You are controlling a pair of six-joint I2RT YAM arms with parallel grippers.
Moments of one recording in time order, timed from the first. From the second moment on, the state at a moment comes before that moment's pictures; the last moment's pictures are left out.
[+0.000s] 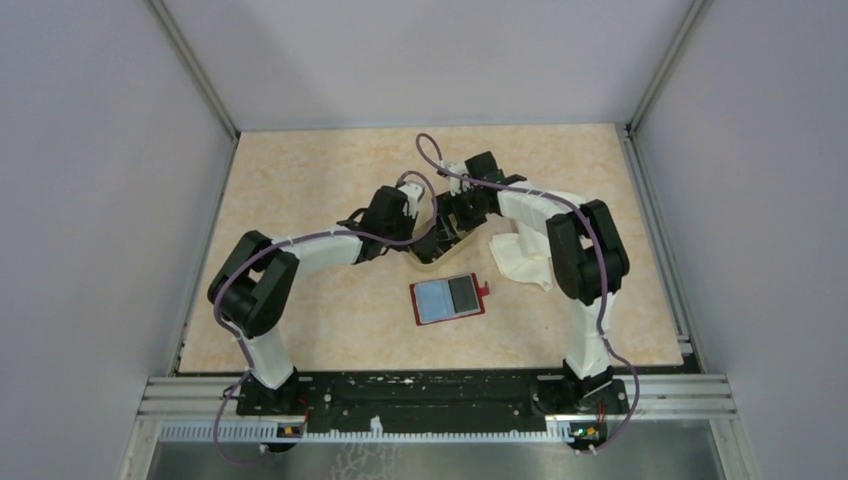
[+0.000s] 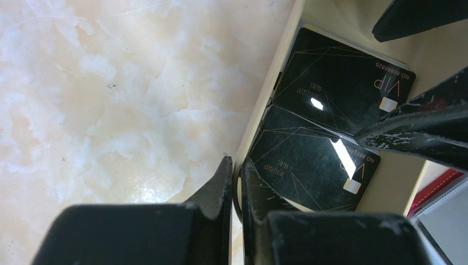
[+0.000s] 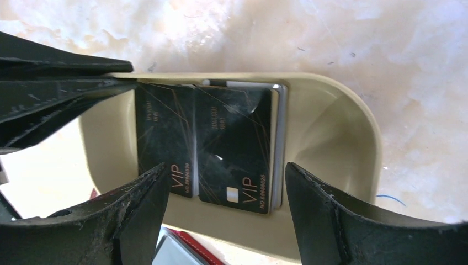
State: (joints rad) left arm -0.63 1.80 1.03 0.03 -0.09 -0.12; right arm 0.44 1.98 1.40 -0.40 -0.47 -0.03
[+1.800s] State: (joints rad) left arm -0.63 1.82 1.09 -0.04 -0.15 -0.09; right arm 0.43 2.07 1.44 -0.36 -0.78 0.12
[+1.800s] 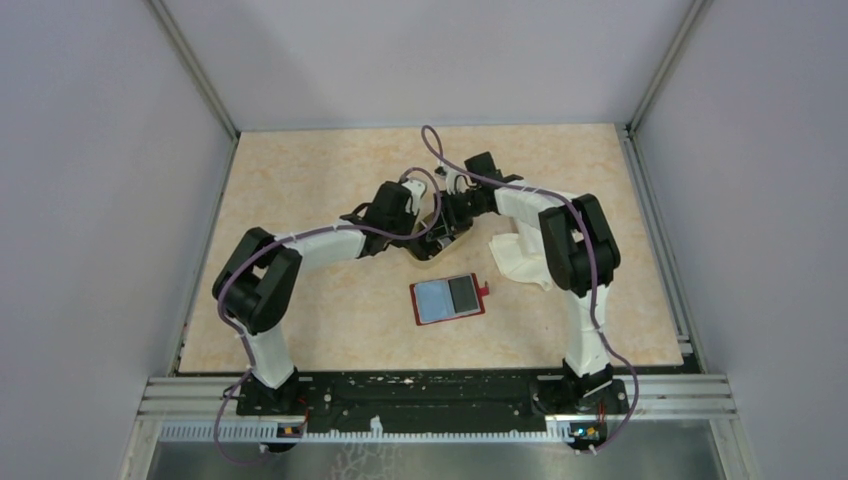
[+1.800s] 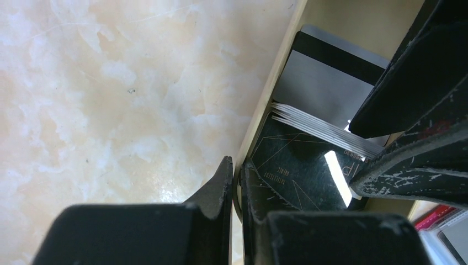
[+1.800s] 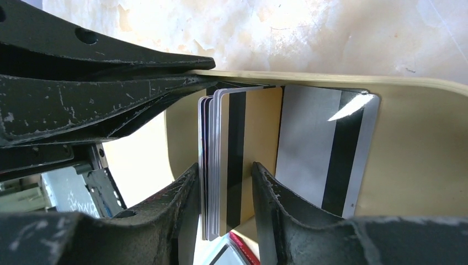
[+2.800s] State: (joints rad) left arm -0.63 1.96 1.30 -0.06 -0.12 0.06; right arm 0.31 2.07 1.44 -0.38 -0.79 0.11
